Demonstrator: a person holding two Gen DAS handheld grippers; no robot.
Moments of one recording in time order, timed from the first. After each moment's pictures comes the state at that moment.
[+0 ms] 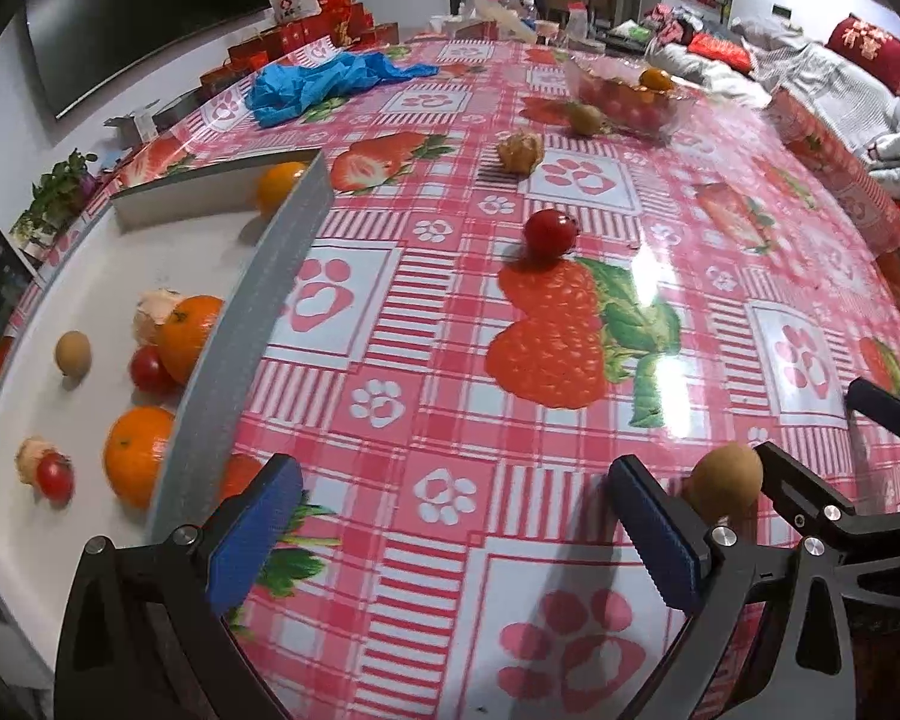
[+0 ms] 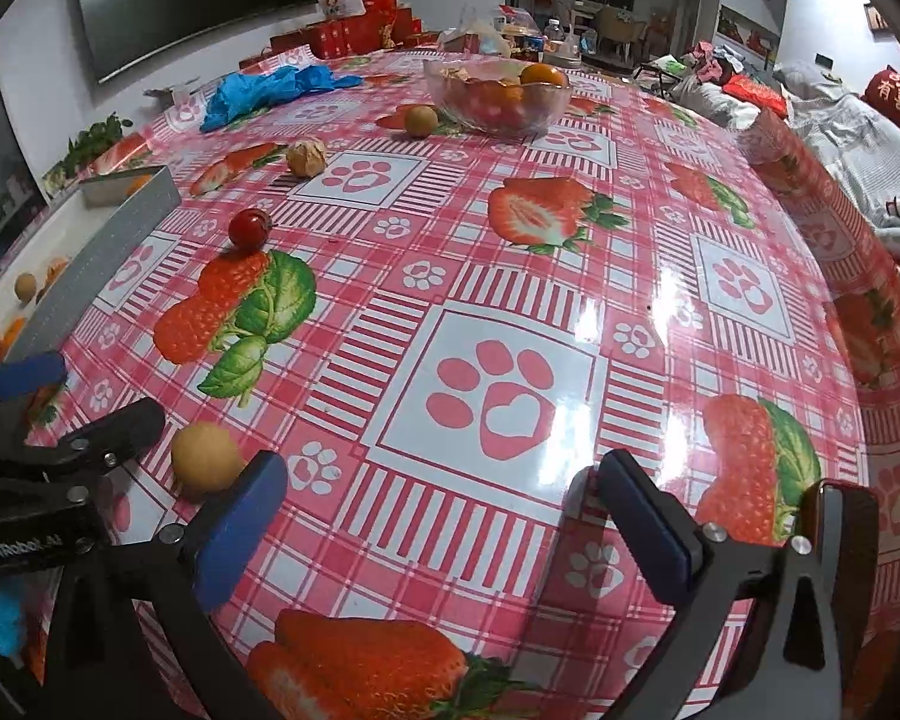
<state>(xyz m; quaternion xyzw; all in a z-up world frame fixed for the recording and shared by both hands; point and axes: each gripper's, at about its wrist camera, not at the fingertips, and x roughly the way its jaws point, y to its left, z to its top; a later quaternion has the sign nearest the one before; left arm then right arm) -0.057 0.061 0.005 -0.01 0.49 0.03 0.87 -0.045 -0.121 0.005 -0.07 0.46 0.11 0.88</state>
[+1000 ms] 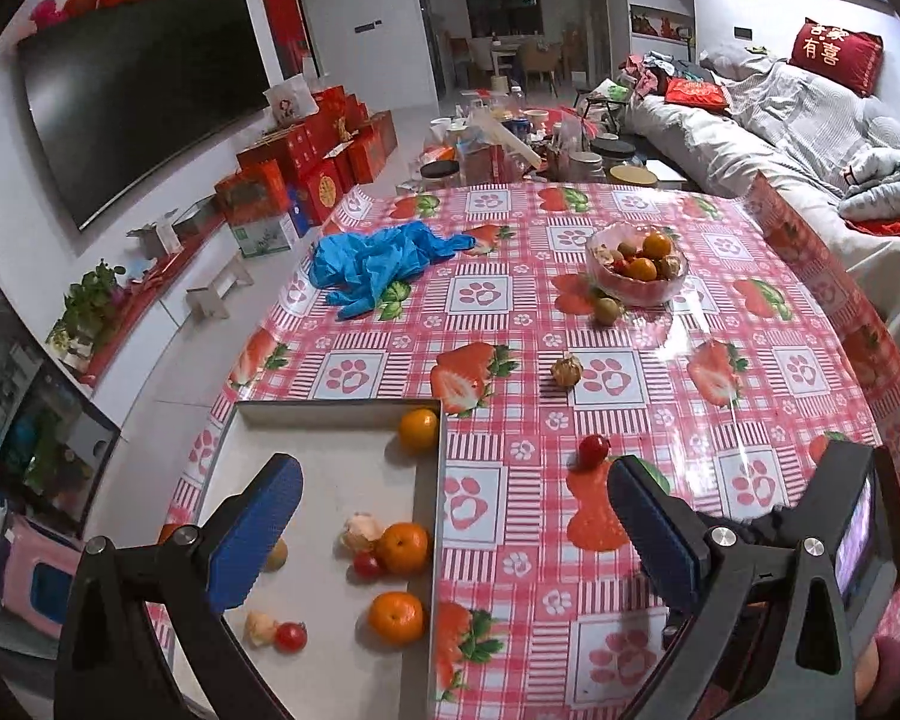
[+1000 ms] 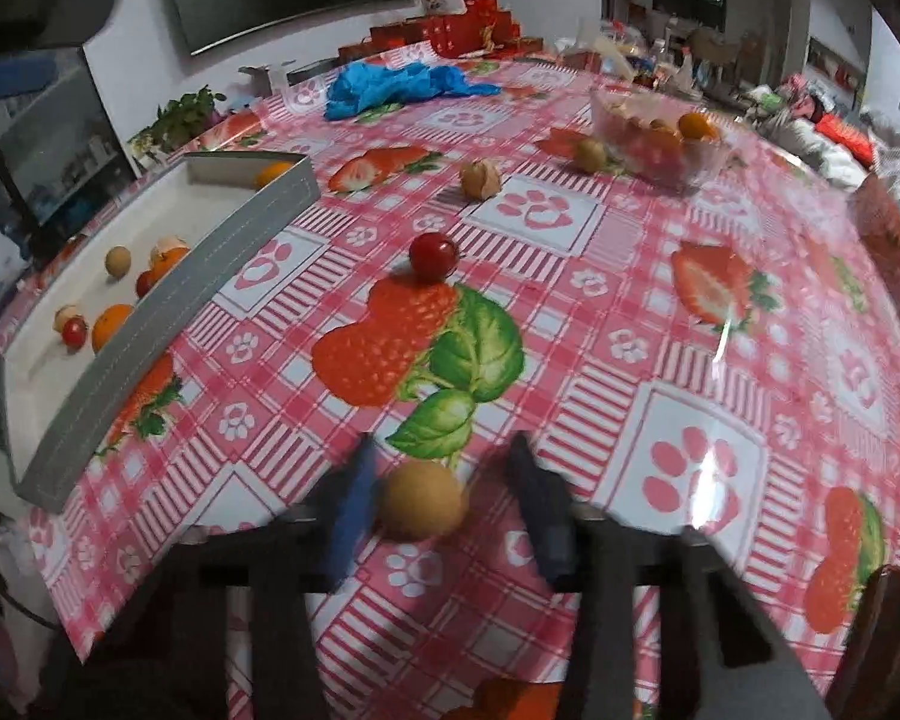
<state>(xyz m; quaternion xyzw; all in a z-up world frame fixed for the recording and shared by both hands) -0.042 0.100 0.154 0.06 0.41 0.03 0.91 -0.046 -0.057 0.015 -0.08 0.45 0.22 0.86</state>
